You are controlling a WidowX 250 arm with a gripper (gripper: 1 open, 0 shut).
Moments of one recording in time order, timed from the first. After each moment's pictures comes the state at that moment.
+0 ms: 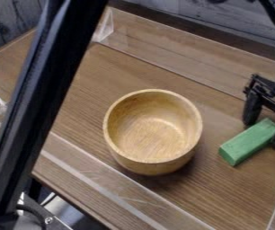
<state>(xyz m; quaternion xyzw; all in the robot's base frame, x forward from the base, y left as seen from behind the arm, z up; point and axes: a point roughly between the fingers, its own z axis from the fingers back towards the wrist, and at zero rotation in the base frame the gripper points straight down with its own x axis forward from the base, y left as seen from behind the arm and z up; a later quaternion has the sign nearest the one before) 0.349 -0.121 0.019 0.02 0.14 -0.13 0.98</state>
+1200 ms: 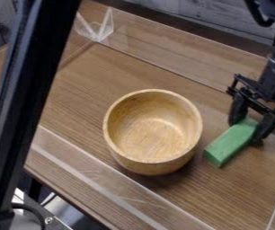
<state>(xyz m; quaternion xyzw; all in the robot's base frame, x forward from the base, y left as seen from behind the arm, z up) 0.336 -0.091 0.020 0.01 0.15 -0.12 0.98</state>
